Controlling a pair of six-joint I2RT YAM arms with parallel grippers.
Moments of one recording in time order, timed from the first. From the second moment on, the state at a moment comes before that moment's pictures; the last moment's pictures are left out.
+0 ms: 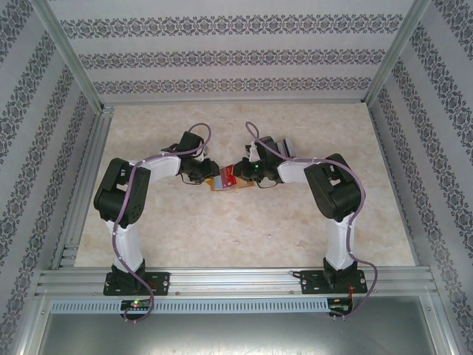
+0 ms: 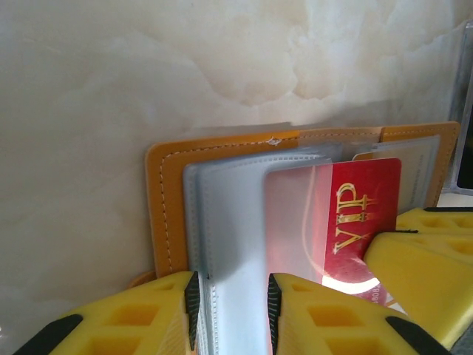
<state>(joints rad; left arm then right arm) -0.33 1.94 1.19 -0.33 0.42 -0.64 0.47 2.02 1.11 0.10 -0.57 0.75</state>
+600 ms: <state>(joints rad) -0.33 1.94 1.19 -0.32 0.43 -0.64 0.50 1.92 1.15 -0.15 -0.41 0.59</state>
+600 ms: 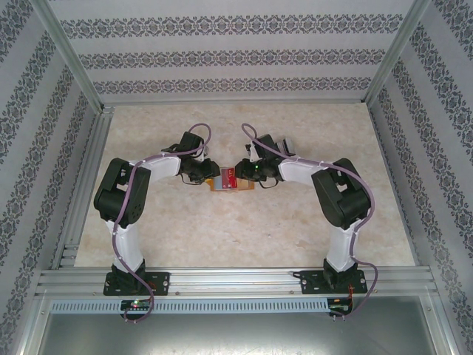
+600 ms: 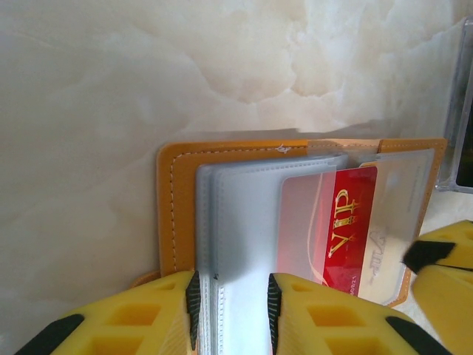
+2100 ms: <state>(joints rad) -0.33 1.93 1.15 -0.30 0.43 -0.65 0.54 2.05 1.31 -0.29 -0.41 0.51</state>
